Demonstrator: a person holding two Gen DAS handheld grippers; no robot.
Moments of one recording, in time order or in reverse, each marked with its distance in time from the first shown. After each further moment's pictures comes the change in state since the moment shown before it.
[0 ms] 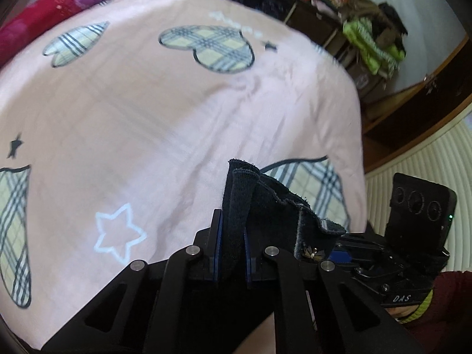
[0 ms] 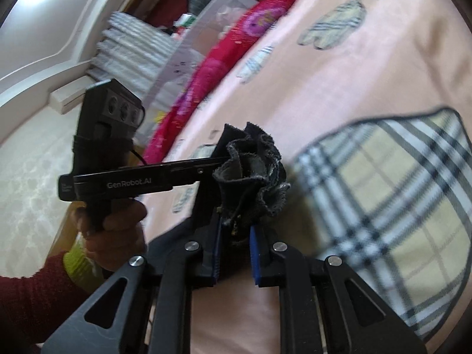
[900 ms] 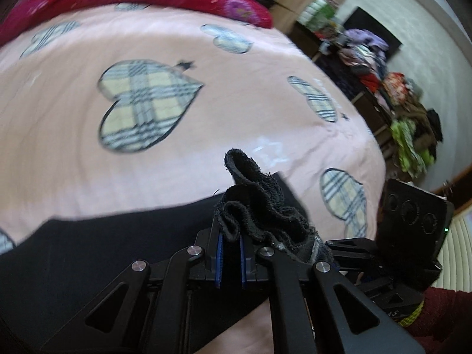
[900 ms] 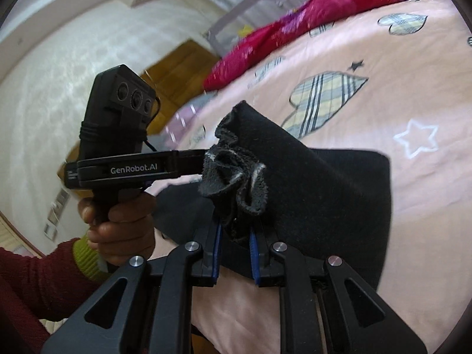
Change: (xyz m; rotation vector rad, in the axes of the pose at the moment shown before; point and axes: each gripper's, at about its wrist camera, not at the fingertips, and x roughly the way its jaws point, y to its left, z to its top) left arm -0.134 0.123 -0.194 -0.462 -0.251 0.099; right arm 0.135 0.147 -0.060 -0.373 0.398 0.212
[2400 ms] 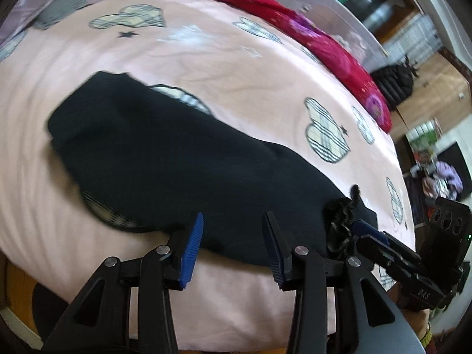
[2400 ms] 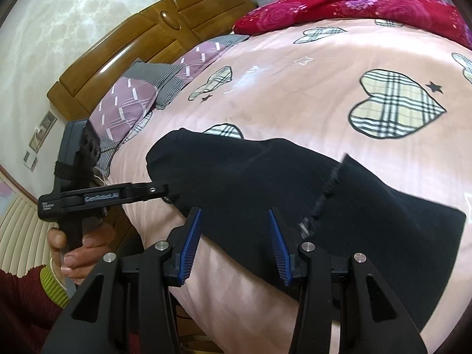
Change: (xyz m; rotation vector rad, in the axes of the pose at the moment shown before) left arm -0.136 0.117 -0.159 -0.630 -0.290 0.317; right arm 0.095 0.090 0.020 -0.277 0.268 -0.055
